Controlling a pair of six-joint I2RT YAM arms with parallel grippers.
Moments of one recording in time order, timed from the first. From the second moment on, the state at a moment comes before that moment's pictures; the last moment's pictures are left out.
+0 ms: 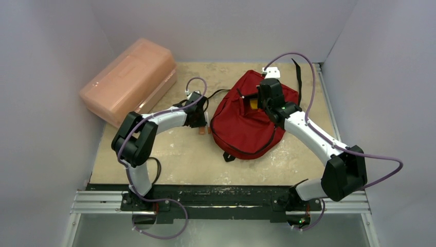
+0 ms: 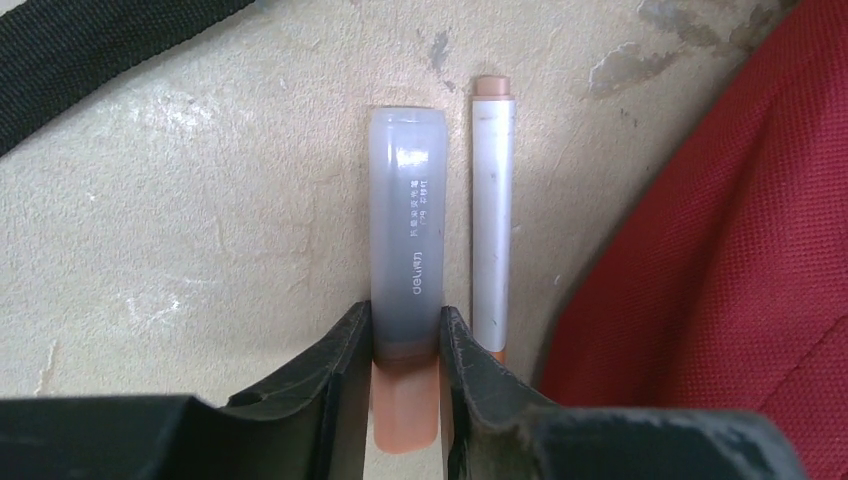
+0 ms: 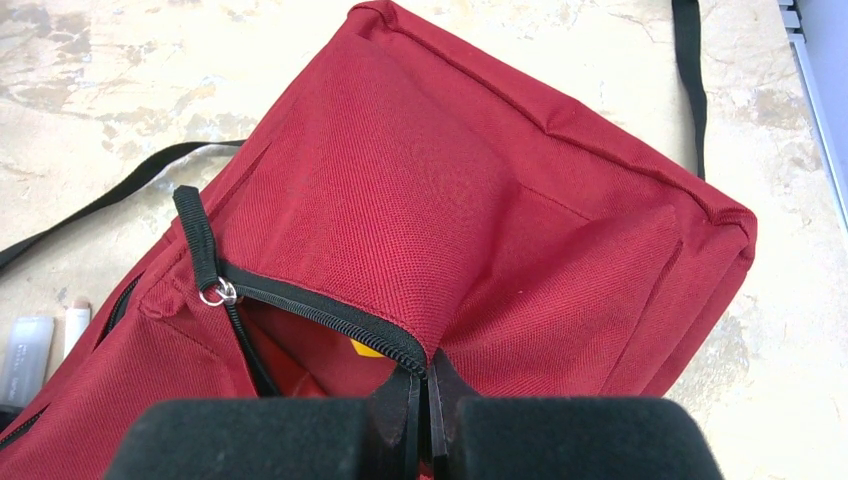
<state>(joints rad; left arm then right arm) -0.53 1.85 1.14 -0.30 -0.16 -0.66 0.46 1.40 1.11 -0.27 0.44 0.22</state>
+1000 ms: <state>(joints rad) -0.81 1.93 1.00 0.67 0.40 -1.34 0.46 1.39 1.11 -0.27 0.39 0.22</state>
